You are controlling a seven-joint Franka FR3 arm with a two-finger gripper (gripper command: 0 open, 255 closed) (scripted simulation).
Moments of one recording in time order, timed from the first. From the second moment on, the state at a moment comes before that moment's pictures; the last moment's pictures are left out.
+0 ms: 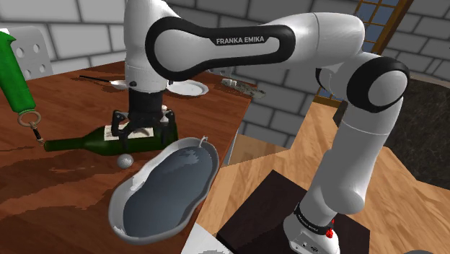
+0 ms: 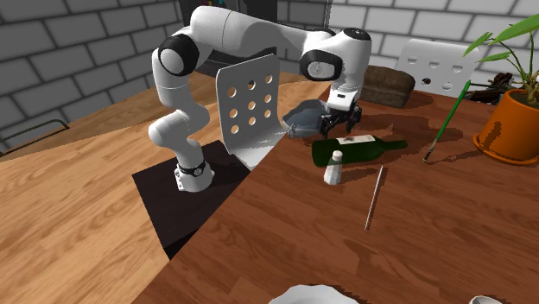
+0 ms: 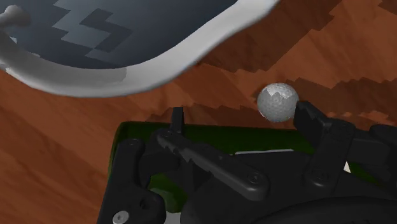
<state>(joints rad) 0.23 0.14 0.46 -1.67 0.07 1.82 0.99</state>
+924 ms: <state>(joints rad) 0.29 0.30 0.47 -1.57 0.00 1.88 1.09</state>
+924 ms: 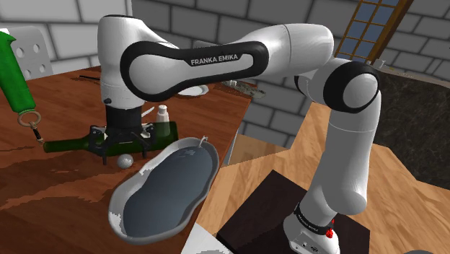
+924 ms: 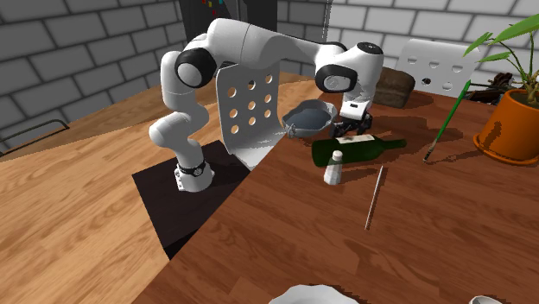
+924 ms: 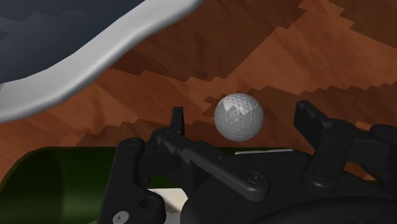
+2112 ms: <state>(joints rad) 0.29 0.30 0.47 -1.54 0.00 1.85 1.09</state>
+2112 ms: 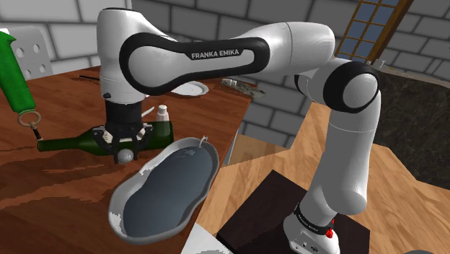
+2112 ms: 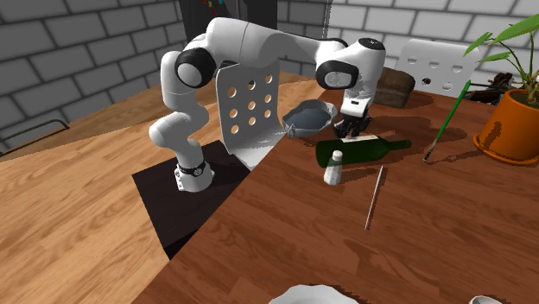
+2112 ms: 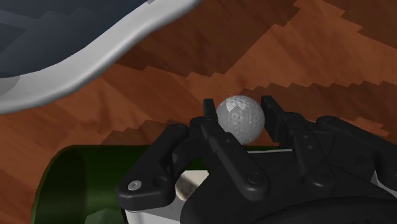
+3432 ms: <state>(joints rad) 0.33 0.35 0.47 -1.20 -0.03 1.56 1.12</state>
